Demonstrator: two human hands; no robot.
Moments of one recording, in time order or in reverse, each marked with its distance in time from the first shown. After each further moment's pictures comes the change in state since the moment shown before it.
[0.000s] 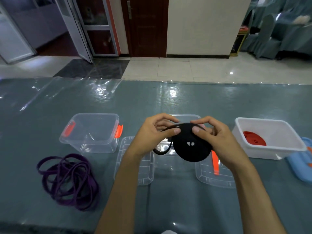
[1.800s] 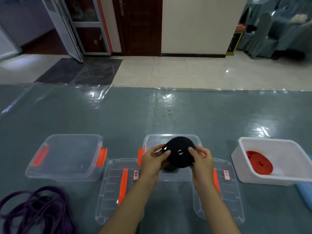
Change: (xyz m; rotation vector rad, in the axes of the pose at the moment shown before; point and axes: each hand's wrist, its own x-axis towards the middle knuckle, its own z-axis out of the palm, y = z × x) left_hand 0.117 -0.143 0.029 -0.539 0.495 -0.517; right_hand 0.133 0.130 0.004 0.415 0.731 0.348
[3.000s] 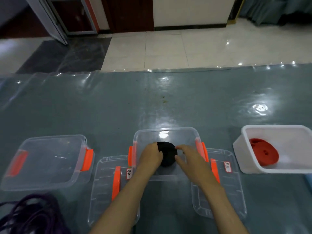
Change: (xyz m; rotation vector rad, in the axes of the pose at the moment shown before) left_hand 0.097 -0.031 0.009 1.526 -0.088 0.154; right_hand 0.061 0.019 -0.026 -1.246 -0.512 -0.322
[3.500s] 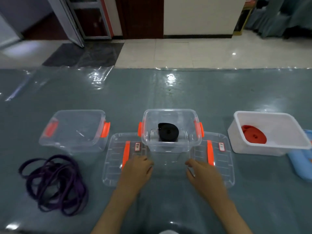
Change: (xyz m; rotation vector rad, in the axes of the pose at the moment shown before) left_hand -0.221 -0.067 -0.012 0.336 0.134 0.300; right_hand -0.180 0.009 0.008 -0.355 0.138 -0.148
